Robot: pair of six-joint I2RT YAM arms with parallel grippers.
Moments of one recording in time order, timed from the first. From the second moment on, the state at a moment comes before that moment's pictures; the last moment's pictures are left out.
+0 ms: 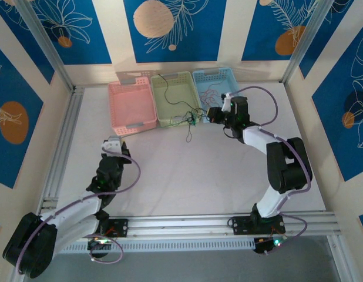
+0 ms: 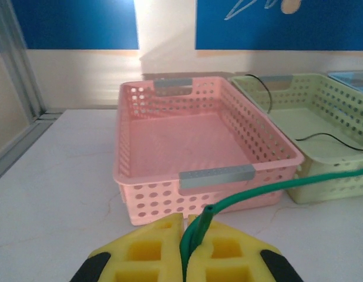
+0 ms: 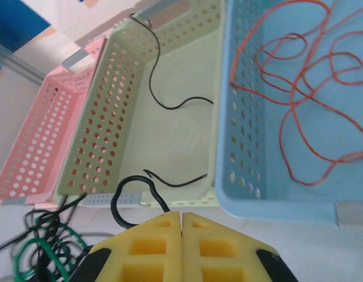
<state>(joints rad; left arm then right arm) -0.48 0.91 0.16 0.63 -0.52 -0.09 0.21 1.68 0.97 0.22 -0.34 0.48</state>
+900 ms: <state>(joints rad) -0.42 0.86 0.14 0.64 -0.67 -0.15 0.05 1.65 0.90 0.28 -0.11 0.59</state>
